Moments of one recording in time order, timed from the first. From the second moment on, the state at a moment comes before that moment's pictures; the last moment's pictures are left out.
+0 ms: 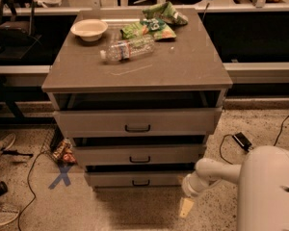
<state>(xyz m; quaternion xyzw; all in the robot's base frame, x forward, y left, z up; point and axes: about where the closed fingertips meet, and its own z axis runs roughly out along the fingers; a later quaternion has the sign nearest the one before) 0.500 -0.165 0.251 -0.65 0.73 0.18 0.13</state>
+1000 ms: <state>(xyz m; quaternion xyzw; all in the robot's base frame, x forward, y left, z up) 0.550 -0.121 0.224 -0.72 0.67 0.09 0.17</state>
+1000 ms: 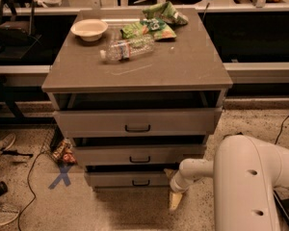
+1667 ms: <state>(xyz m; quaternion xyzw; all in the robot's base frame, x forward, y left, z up) 0.555 -0.124 0.214 -0.73 0.67 0.06 0.16</state>
